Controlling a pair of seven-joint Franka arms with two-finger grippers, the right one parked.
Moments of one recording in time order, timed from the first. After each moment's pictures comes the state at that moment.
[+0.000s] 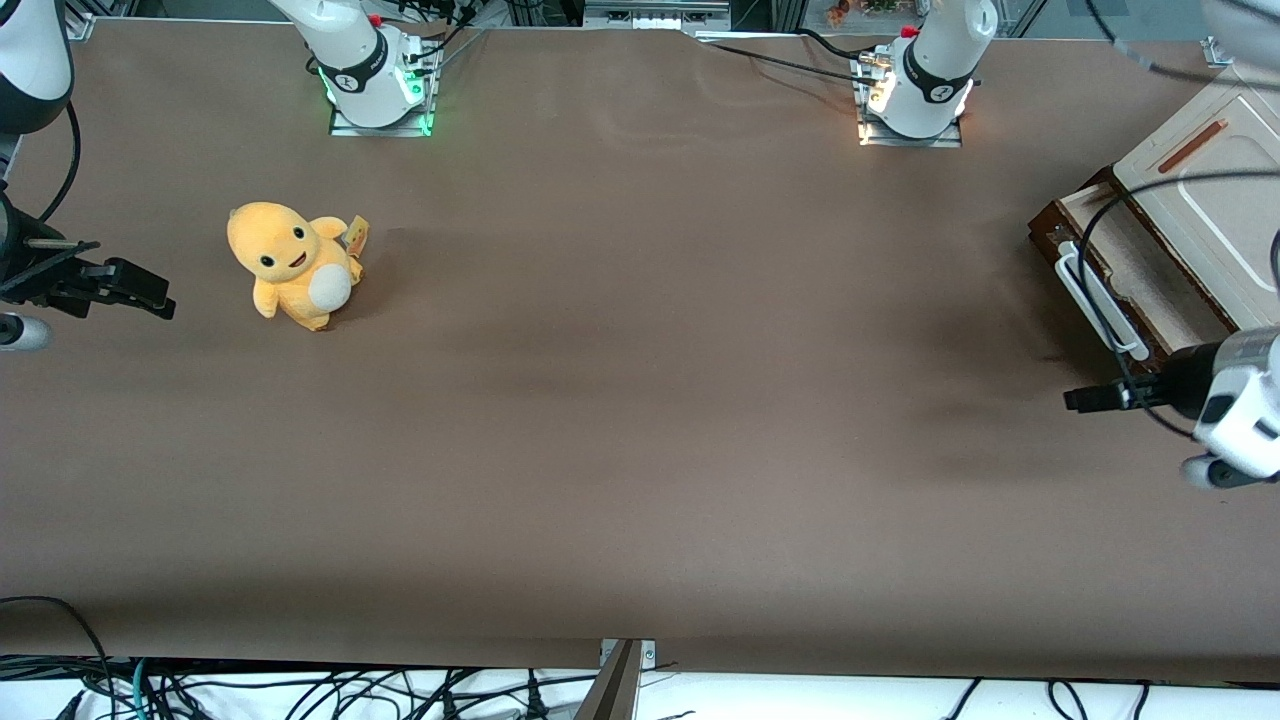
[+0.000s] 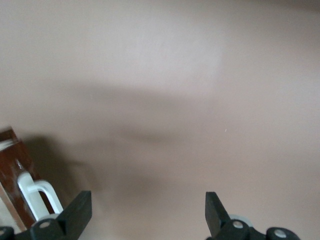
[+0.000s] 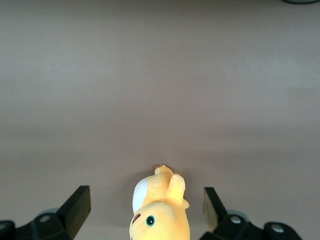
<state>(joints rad) 0.07 0.45 0.02 -1.26 -0.10 1.61 -0.05</state>
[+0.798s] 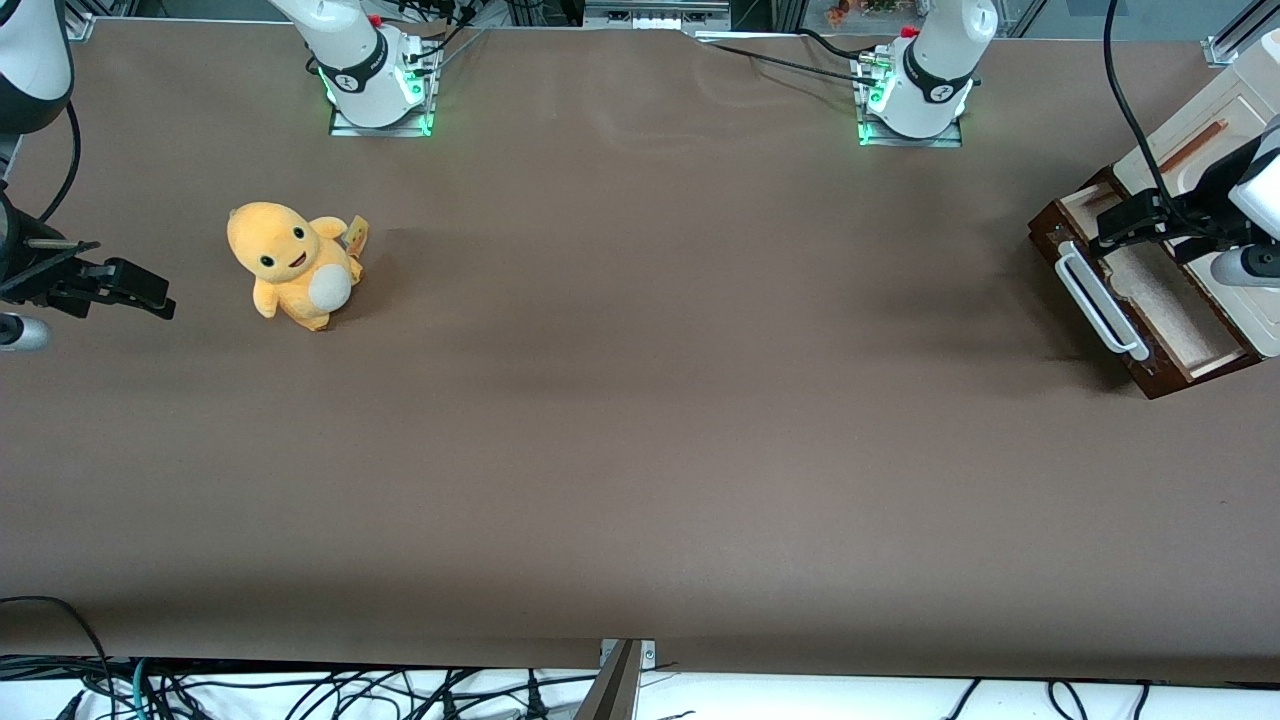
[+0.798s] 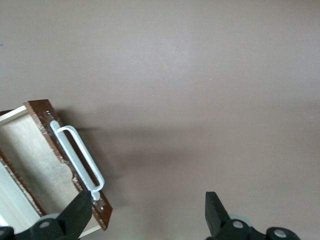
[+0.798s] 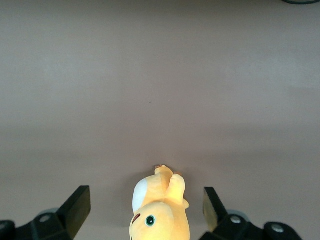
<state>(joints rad) 0.00 0.05 0.03 -1.55 -0.03 1.51 0.03</state>
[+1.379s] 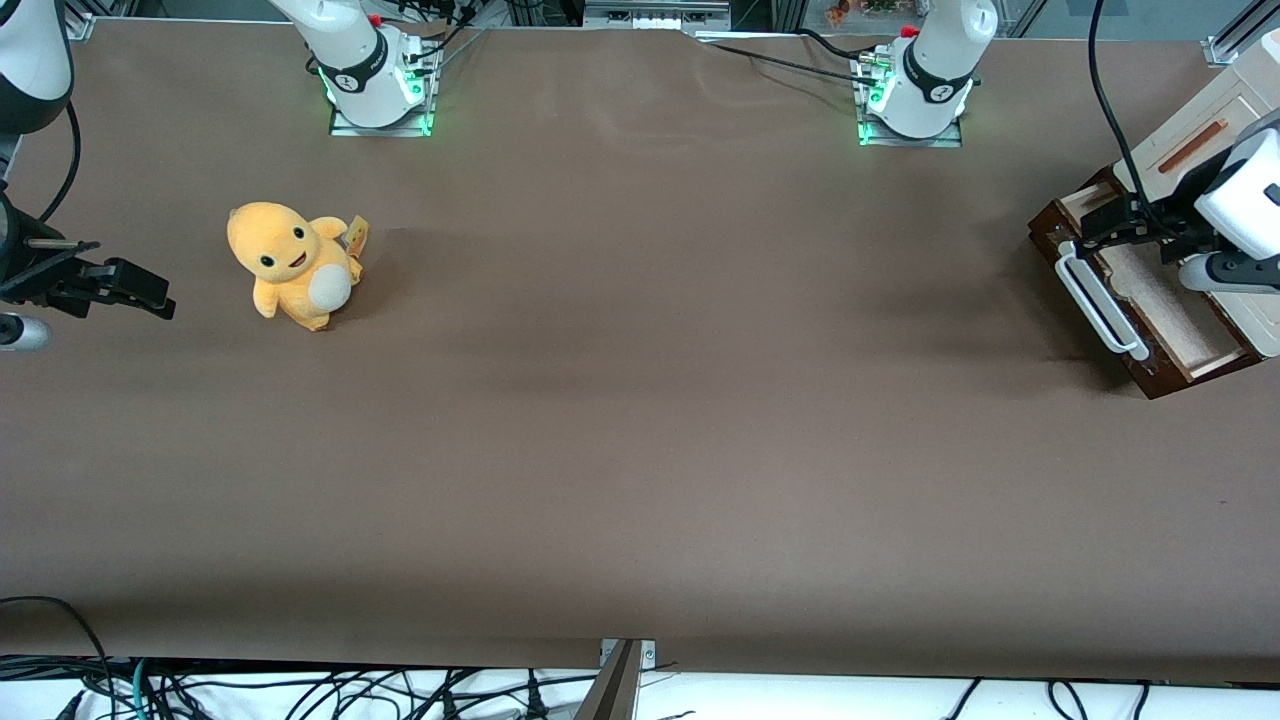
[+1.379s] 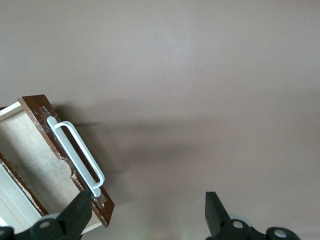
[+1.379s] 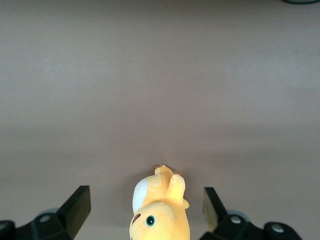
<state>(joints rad) -0.02 0.03 0.03 -1.59 -0.02 1.51 0.03</state>
